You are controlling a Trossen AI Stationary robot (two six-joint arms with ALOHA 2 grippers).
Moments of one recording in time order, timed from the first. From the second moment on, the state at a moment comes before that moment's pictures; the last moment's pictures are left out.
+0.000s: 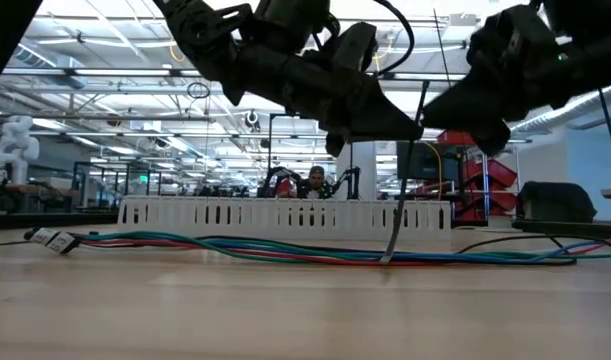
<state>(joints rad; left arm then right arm) -0.01 1.95 1.14 0.46 0.13 -0.18 0.24 1.10 0.26 0.58 0.37 0.48</state>
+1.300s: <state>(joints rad) -0.01 1.95 1.14 0.42 0.12 -0.20 0.21 1.17 0.26 0.68 0.31 0.32</state>
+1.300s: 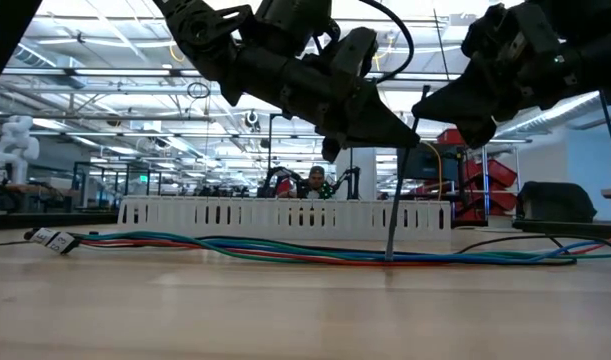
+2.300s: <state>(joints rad) -0.30 1.43 0.98 -0.48 -0.23 -0.44 0.12 1.22 0.57 0.48 0.34 -0.08</state>
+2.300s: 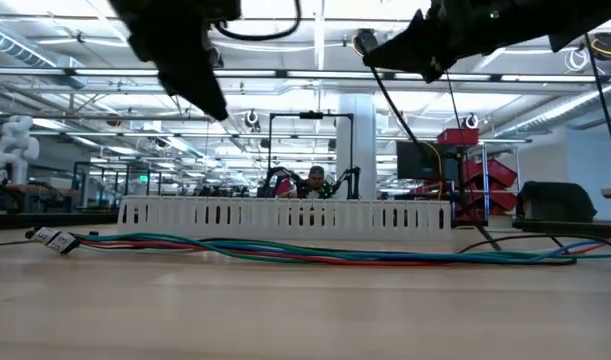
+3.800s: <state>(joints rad) -0.42 1.34 0.42 0.24 -0.09 -0.46 0.03 1.91 0.79 1.28 0.05 0.09</state>
